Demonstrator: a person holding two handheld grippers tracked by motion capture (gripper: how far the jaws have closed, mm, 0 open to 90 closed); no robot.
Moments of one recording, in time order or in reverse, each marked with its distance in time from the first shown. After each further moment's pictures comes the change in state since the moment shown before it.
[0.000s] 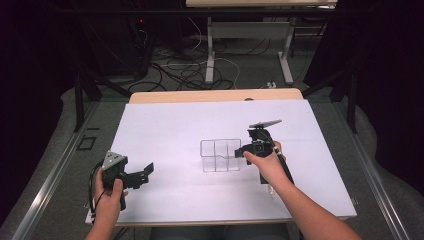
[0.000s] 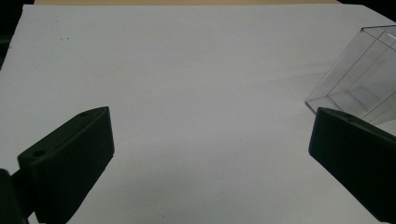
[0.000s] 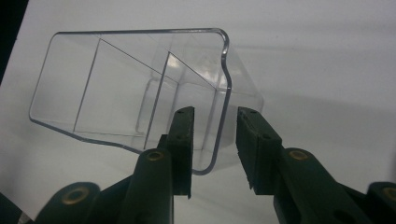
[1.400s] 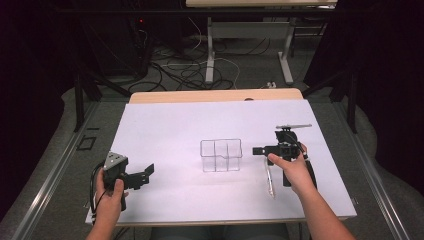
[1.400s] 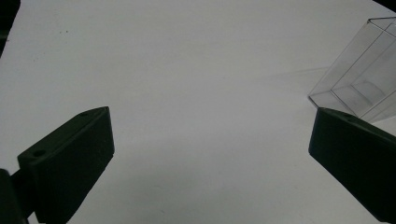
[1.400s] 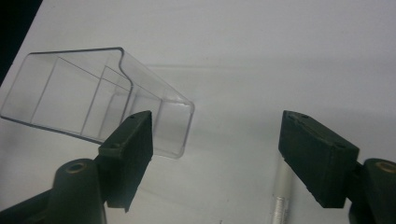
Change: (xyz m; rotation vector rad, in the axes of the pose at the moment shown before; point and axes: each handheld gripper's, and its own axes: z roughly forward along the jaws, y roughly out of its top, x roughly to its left) left arm 0.000 -0.002 0.002 0.021 0.005 0.004; right arm -0.057 -0.014 -0.039 -0.137 -0.013 -0.008
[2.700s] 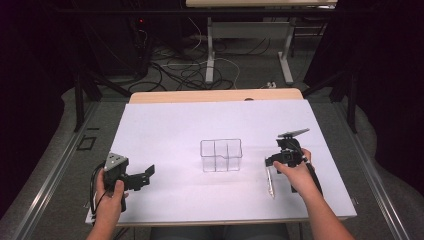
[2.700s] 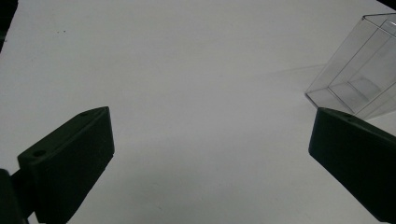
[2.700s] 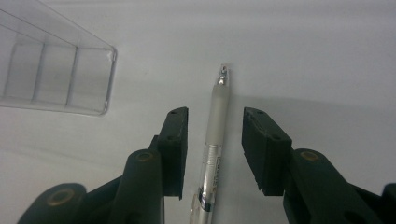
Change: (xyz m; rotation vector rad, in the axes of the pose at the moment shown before) left arm -0.002 0.000 -0.002 0.008 -0.003 0.010; right arm -0.019 -0.013 0.011 0.186 -0.197 0.024
